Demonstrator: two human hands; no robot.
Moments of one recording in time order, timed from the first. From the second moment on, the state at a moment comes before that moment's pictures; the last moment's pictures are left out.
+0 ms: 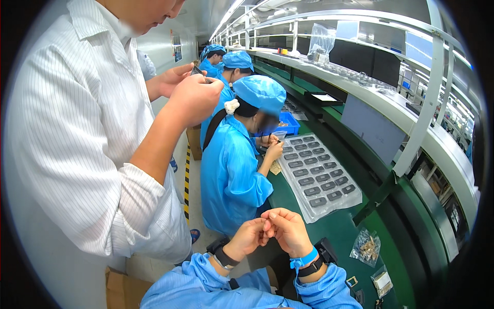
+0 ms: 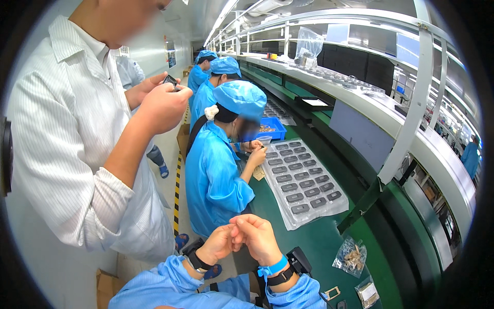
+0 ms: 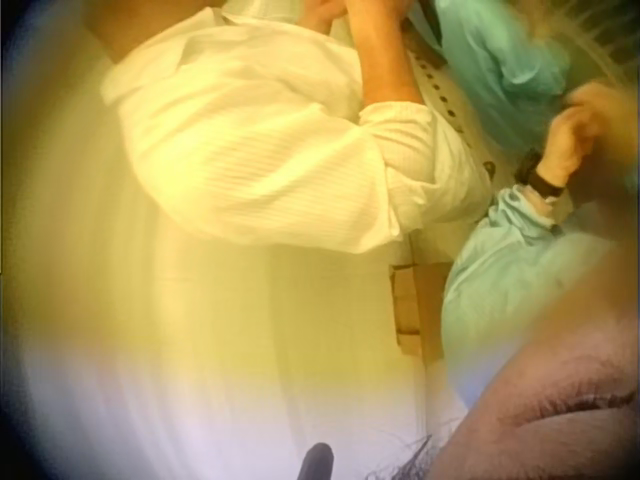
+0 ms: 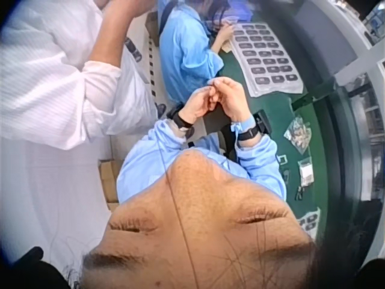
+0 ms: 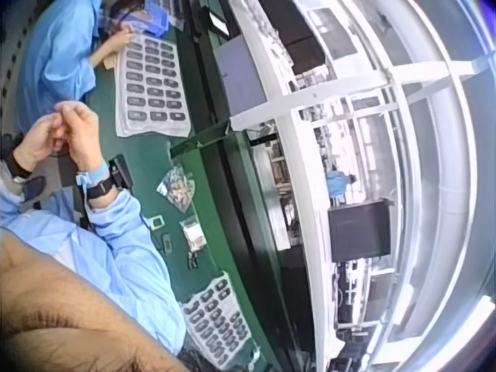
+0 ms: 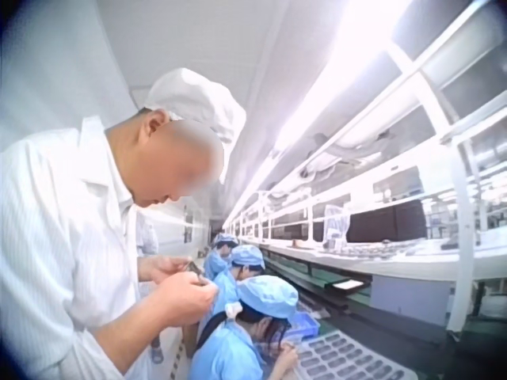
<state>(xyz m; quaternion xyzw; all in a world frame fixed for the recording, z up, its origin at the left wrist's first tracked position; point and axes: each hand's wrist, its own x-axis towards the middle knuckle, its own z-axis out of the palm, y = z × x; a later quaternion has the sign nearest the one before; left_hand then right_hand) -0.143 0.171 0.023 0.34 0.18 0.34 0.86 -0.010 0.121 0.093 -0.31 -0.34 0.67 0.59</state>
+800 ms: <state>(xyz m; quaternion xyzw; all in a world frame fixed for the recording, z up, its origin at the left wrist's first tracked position) -0.133 0.156 -0.011 0.34 0.22 0.30 0.87 -0.004 0.113 0.079 -0.32 -0.31 0.67 0.59</state>
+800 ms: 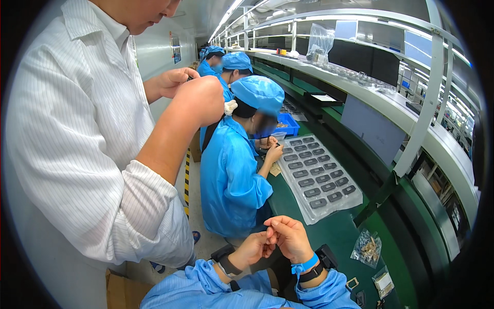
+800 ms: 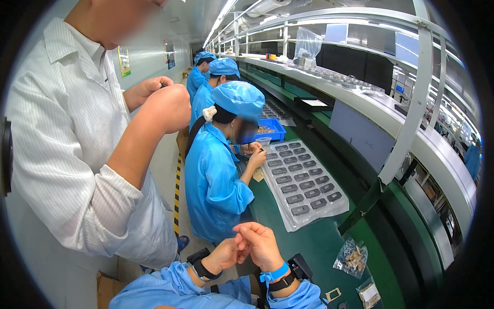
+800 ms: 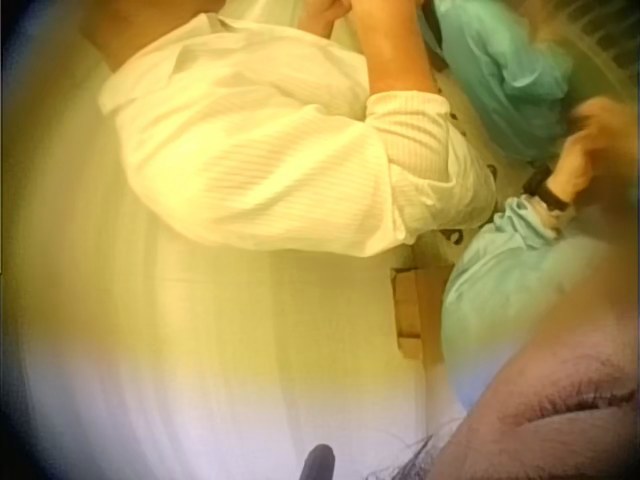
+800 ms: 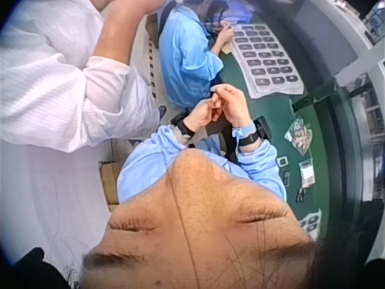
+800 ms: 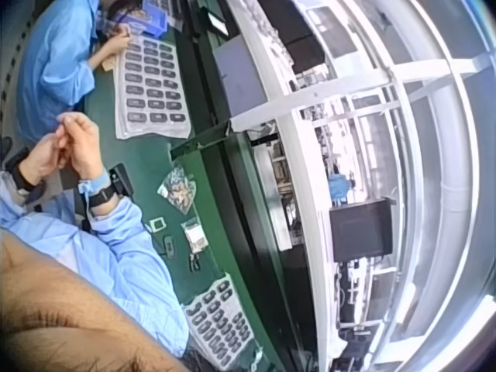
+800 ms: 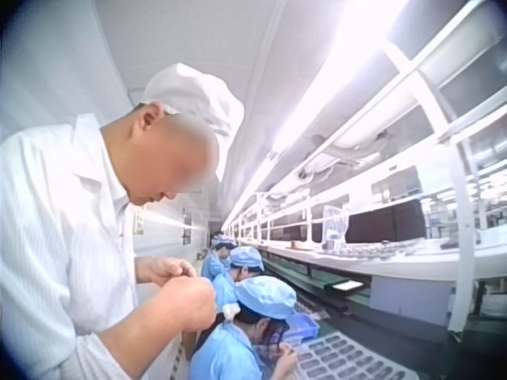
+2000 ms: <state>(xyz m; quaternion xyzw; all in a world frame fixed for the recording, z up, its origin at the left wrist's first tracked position) -0.120 0.136 -0.043 0.32 0.29 0.21 0.88 0.013 0.095 0.069 -0.34 -0.31 0.63 0.63</state>
